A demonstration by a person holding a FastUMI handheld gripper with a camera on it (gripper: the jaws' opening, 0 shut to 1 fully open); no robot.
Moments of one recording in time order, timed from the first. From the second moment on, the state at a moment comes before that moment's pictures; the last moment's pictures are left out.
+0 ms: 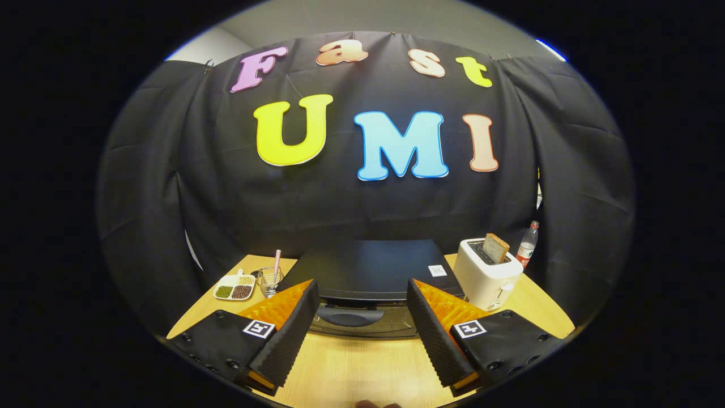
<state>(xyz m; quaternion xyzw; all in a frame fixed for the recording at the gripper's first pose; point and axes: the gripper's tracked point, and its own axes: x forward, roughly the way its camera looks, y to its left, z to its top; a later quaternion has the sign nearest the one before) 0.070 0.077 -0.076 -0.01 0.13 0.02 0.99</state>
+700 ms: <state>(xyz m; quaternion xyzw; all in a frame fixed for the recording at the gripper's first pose) 0.150 0.090 -0.166 0.01 0.23 -0.01 0.97</state>
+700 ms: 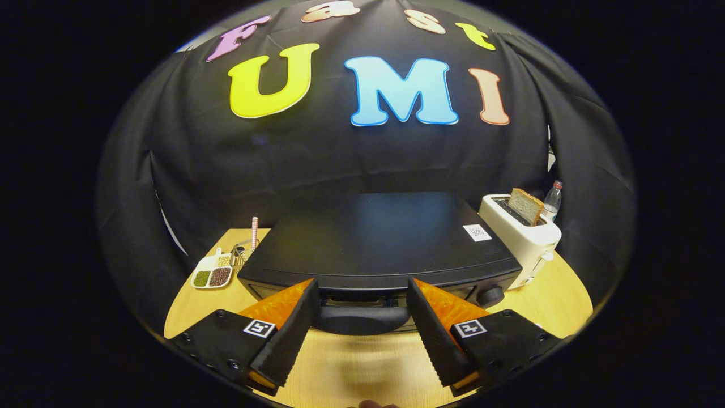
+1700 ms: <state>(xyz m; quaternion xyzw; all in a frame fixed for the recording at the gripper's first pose) 0.103 0.095 -0.189 0.00 0.30 0.01 0.96</state>
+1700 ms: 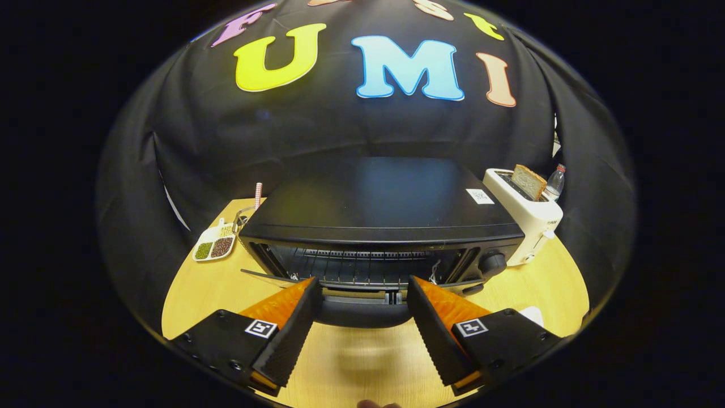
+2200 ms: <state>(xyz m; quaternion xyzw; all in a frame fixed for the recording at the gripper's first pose) 0.078 0.095 -0.204 -0.01 0.31 0.01 0.95</state>
